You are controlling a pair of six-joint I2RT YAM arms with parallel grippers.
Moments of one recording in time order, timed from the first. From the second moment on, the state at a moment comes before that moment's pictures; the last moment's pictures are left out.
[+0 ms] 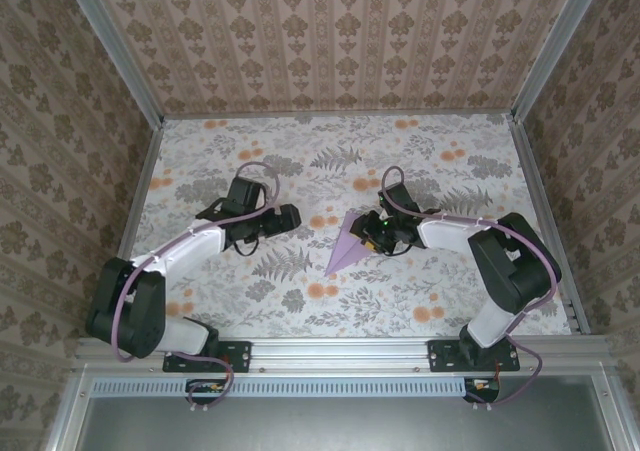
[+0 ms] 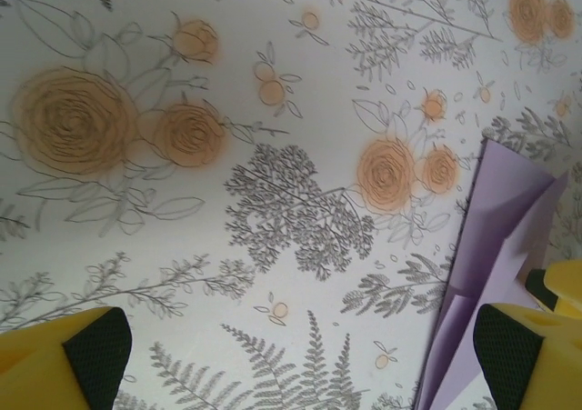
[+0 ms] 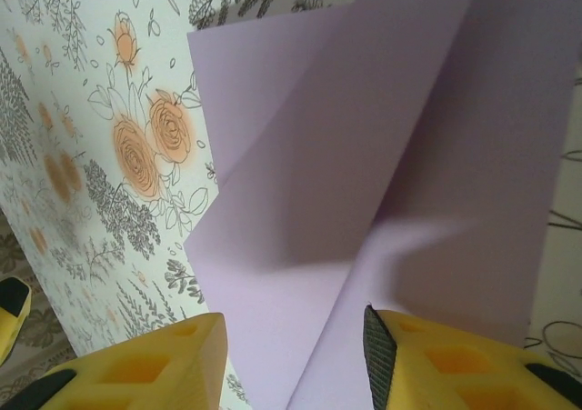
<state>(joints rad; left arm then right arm) -0.44 1.38 0.78 -0.34 0.22 -0.61 0.47 1.67 0.80 -0.08 -0.38 1.06</state>
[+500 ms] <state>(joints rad) -0.40 1.37 0.75 -0.34 0.27 -0.61 0.47 1.72 0.81 -0.04 -0.39 1.08</state>
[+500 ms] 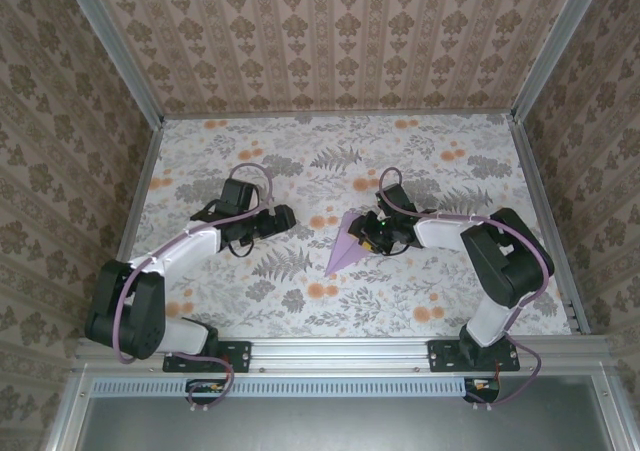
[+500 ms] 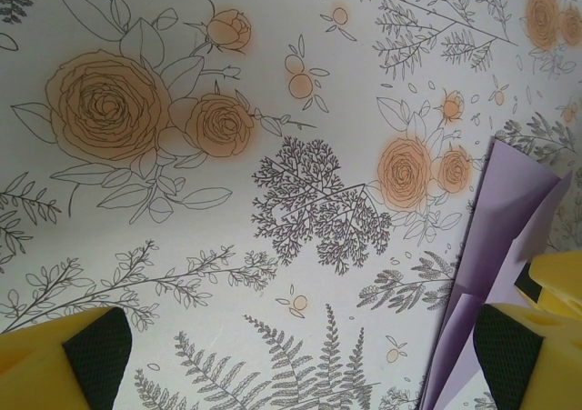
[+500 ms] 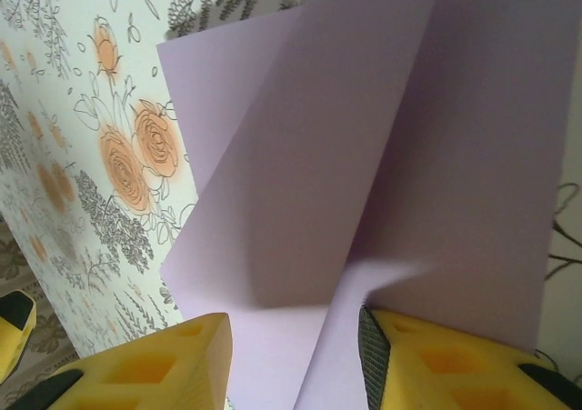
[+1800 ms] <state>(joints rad) -0.36 1.35 0.73 -0.31 0.43 -0.64 0.57 1.79 0.75 0.26 -0.41 1.09</state>
